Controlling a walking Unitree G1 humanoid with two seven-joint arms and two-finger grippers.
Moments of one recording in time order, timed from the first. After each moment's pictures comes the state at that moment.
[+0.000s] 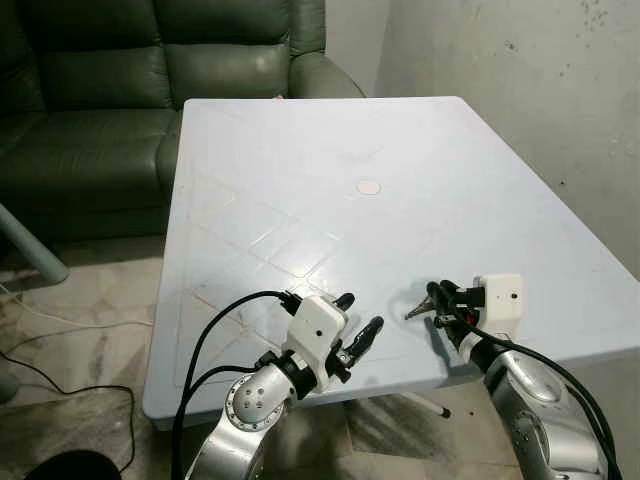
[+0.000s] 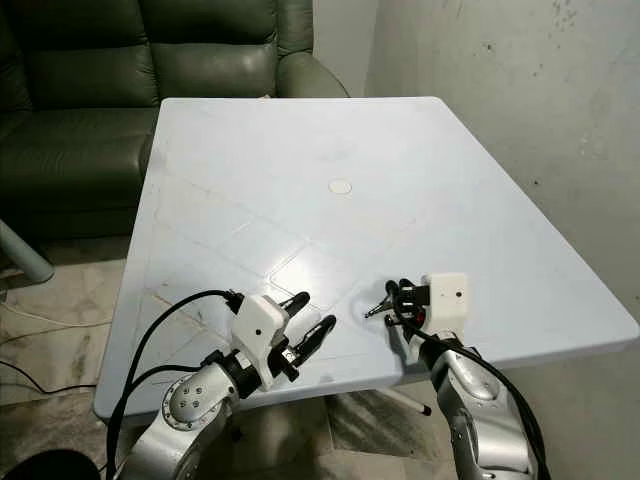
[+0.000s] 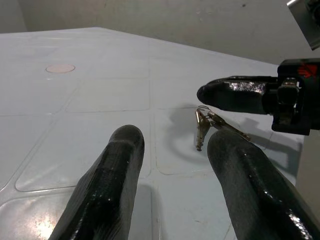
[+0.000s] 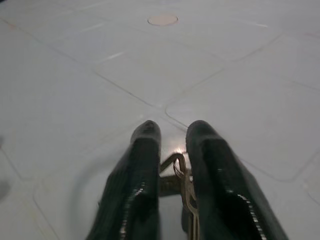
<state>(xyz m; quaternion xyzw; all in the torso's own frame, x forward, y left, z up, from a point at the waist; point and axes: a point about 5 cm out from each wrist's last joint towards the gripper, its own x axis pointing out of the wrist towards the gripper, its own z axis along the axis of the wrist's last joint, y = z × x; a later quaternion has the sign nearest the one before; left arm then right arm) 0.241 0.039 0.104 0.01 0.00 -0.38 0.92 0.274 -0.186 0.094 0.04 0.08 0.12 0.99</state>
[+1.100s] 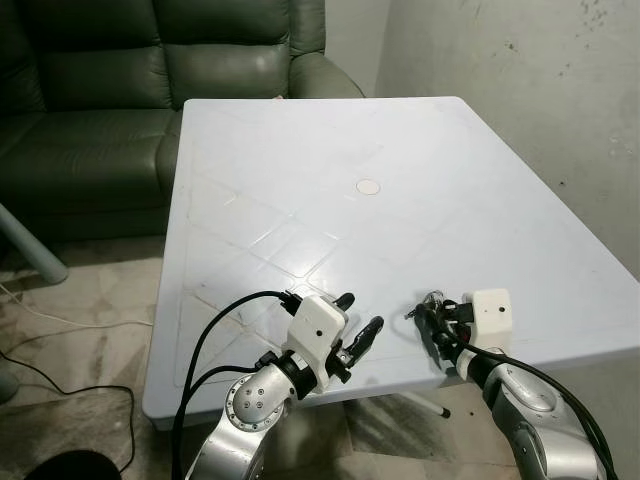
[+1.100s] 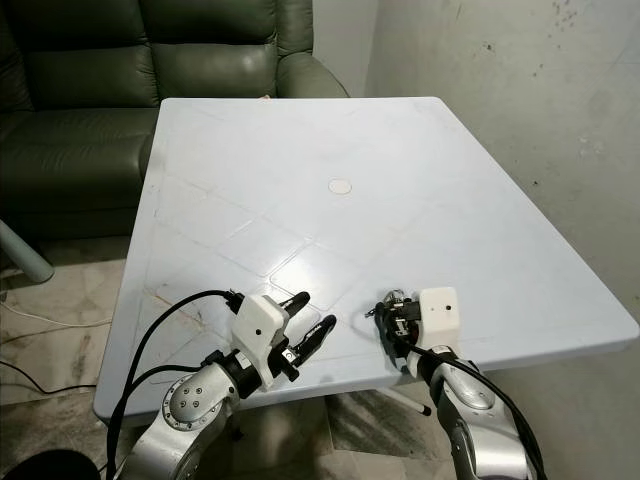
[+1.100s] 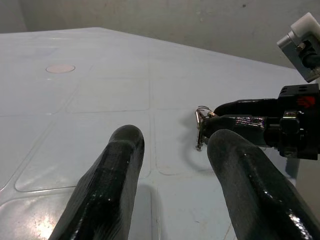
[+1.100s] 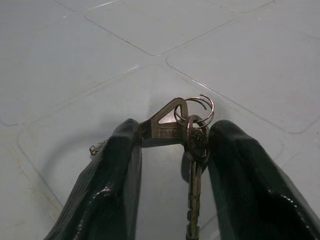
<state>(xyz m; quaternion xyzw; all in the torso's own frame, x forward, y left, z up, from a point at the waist) 0.241 0.039 0.104 0.01 0.00 -0.38 0.92 0.267 -0.185 0.079 0.01 0.14 0.11 0.98</state>
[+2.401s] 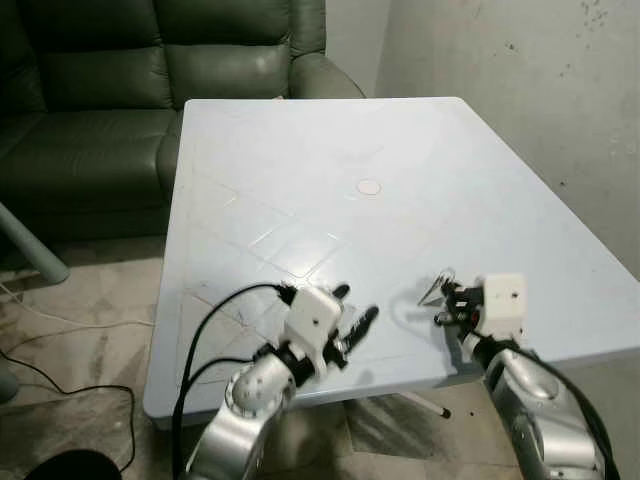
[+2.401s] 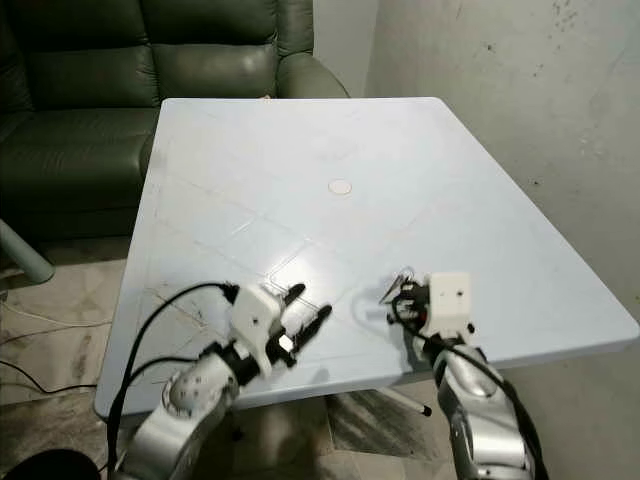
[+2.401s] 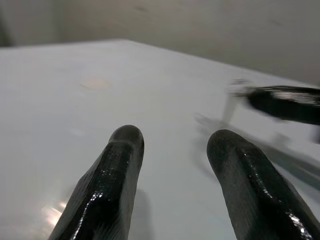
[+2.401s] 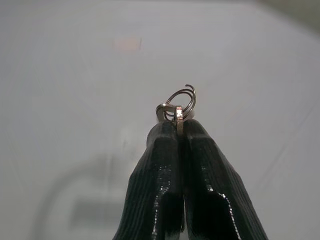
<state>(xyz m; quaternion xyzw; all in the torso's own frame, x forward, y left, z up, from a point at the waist) 0.279 0.052 0.127 0.01 -0.03 -0.31 0.95 0.292 -0.193 0.117 0.01 0.04 0.04 1.00</state>
